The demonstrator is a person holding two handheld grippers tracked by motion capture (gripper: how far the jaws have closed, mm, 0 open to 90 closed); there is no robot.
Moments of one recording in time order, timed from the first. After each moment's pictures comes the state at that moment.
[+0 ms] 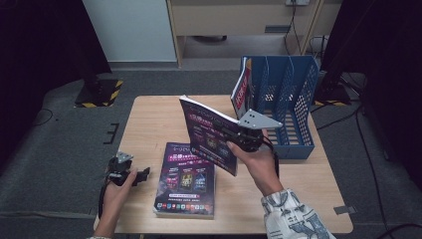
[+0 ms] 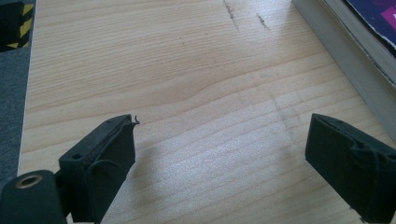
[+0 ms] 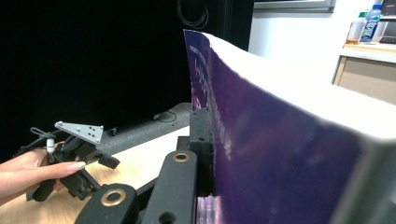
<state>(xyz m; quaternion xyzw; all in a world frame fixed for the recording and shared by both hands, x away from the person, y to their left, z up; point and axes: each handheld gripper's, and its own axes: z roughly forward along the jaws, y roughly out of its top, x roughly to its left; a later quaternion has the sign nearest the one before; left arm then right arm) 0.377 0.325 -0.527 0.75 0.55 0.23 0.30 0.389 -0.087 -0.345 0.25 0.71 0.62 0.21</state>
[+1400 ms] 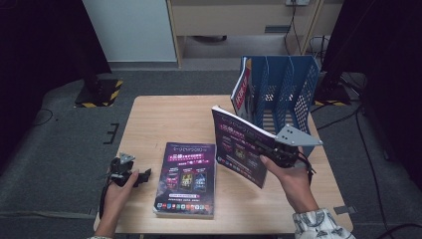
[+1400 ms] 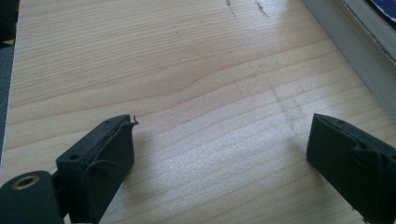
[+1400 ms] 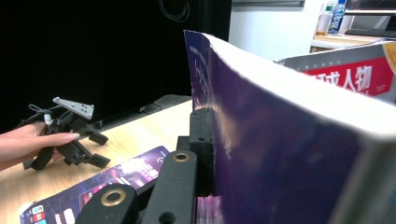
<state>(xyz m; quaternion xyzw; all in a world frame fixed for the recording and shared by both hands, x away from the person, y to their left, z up) 0.377 0.322 -0.533 0.75 0.55 0.22 0.30 0.353 -0.165 -0.356 0.27 0.71 0.60 0.23</state>
